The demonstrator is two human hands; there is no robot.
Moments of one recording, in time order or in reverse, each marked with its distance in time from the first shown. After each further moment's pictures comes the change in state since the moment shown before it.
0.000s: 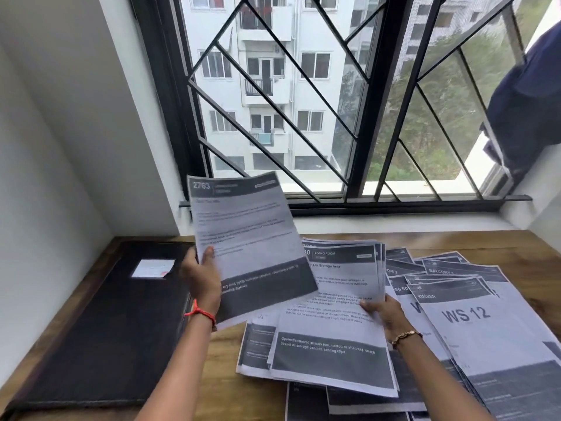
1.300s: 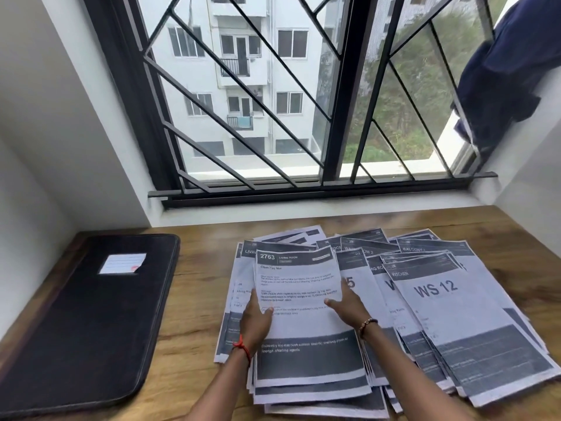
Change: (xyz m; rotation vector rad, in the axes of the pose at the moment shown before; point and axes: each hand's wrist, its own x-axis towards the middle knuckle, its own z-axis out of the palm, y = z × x) left_hand -0.123 -0.083 0.053 0.321 -0.865 -0.211; right_hand -0.014 0.022 0.011 -0.922 -0.046 -0.129
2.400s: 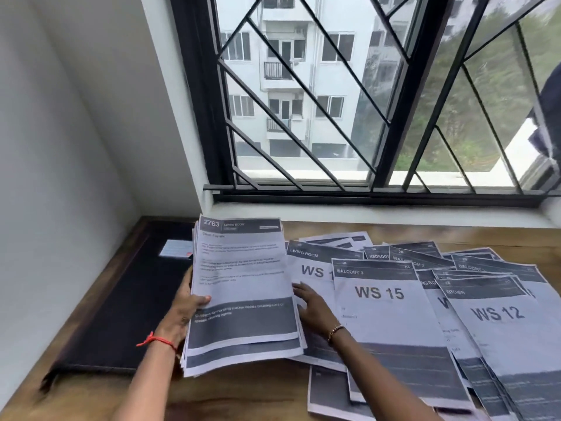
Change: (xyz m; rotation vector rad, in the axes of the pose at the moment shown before) left_hand -0.012 -0.056 -0.203 -0.688 0.119 0.001; right_hand -0.003 -0.079 0.127 -0.165 -0.229 -0.525
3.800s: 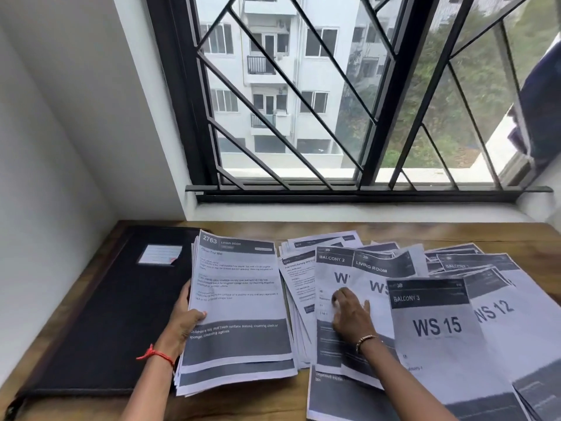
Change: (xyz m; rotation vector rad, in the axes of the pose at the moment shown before) left_hand 0.012 -0.023 0.014 0.189 0.049 -0.066; right_hand -0.039 0.044 -0.051 -0.415 0.161 0.302
